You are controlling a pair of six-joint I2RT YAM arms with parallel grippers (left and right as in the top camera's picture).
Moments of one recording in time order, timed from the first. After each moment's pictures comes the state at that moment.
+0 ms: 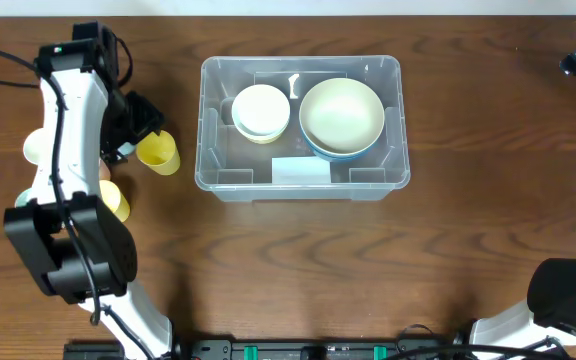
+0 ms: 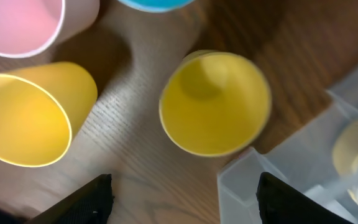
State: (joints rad) left arm 0.16 1.95 1.76 -1.38 0.02 -0.64; right arm -0.37 1.77 2.00 -1.21 0.11 0.49
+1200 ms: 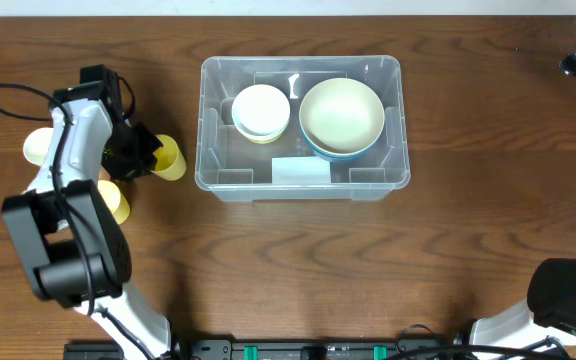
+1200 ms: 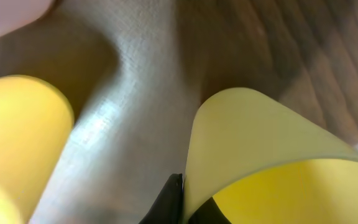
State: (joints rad) left arm 0.21 1.90 1.46 -1.12 0.10 -0.50; right arm -0.37 1.77 2.00 -1.21 0.11 0.49
